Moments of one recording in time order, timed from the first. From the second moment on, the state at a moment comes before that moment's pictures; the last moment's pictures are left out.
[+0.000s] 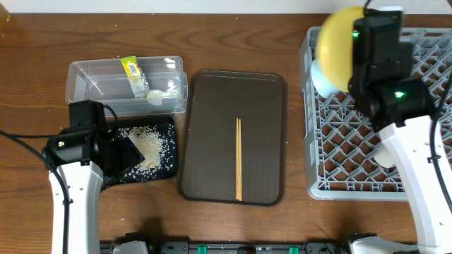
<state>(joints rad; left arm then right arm) 0.20 1.18 1.04 -1.29 -0.04 -0.48 0.21 1.45 1.53 -0.79 0.79 -0.03</state>
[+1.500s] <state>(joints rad) 0.20 1.18 1.04 -1.29 -0.04 -0.48 0.03 1.55 1.25 -0.62 0.78 0.06</state>
